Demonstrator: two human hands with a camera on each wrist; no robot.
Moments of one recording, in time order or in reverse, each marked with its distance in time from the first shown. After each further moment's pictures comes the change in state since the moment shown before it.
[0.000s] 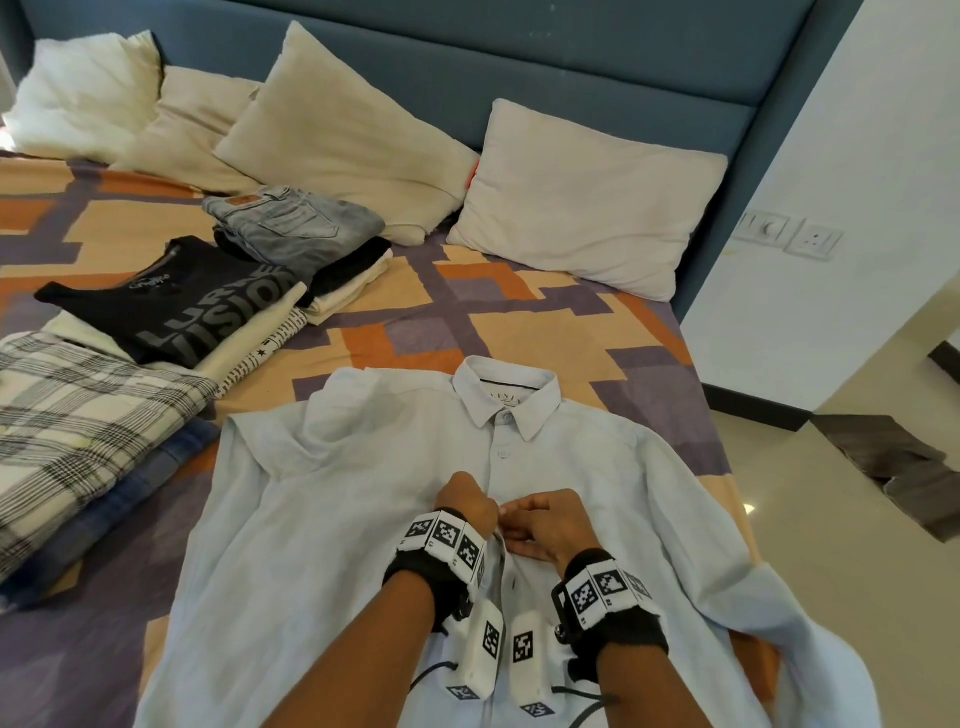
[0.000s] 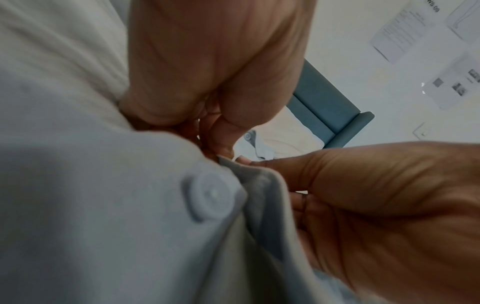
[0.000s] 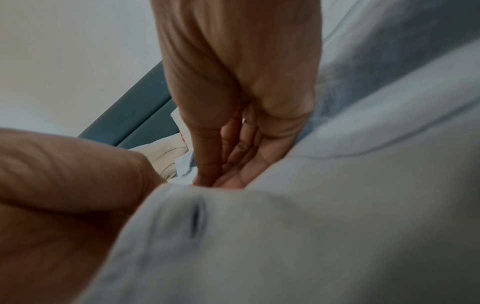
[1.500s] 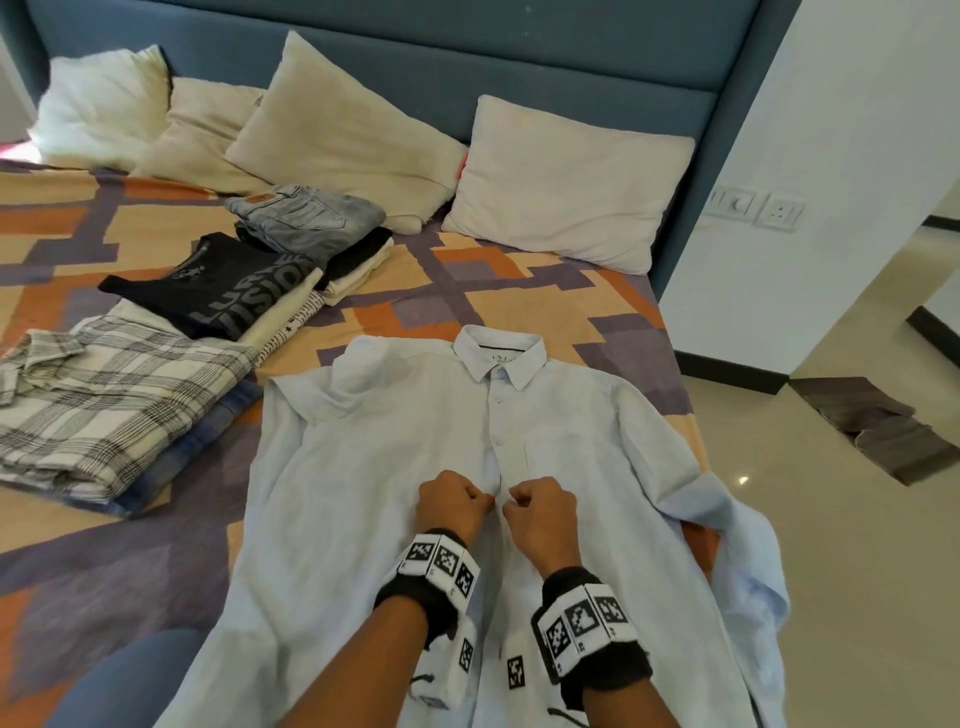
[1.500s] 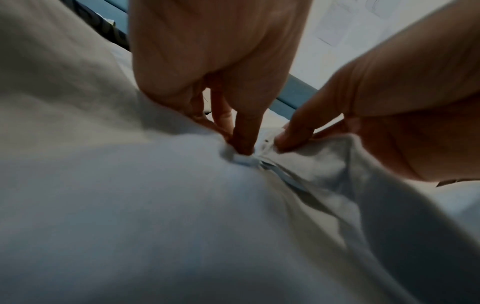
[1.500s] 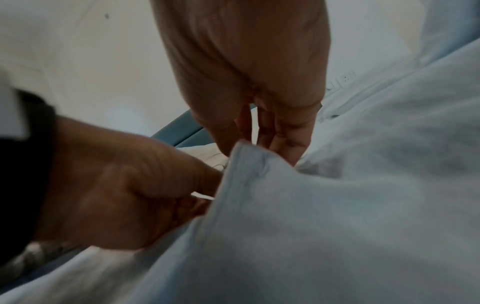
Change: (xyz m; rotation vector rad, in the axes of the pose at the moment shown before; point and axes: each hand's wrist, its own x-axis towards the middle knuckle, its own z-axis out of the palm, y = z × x) left_hand -0.122 -0.044 -0.007 -0.080 0.151 0.125; right_hand -0.103 0.044 0.019 -0.629 0.313 -0.375
